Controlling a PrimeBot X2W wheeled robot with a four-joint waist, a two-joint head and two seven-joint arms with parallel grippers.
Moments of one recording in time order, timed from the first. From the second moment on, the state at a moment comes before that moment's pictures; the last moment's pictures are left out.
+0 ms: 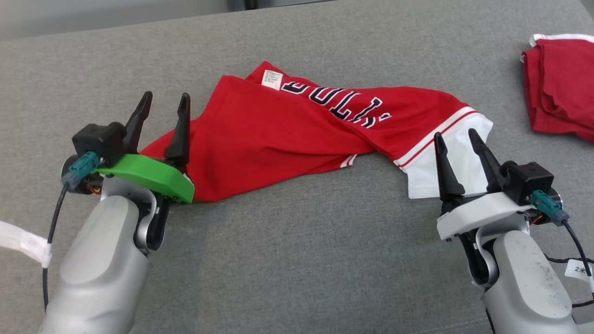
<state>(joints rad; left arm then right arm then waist) -0.61 0.22 -0.38 0.54 -0.57 -0.13 -0.26 -0.37 -0.05 0.02 0.36 0.21 0.13 -0.26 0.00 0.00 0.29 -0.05</state>
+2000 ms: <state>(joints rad) -0.64 0.43 -1.06 0.43 -1.17 -0.13 -0.26 -0.22 -0.05 0.01 0.49 0.21 0.13 -0.26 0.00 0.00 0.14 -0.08</state>
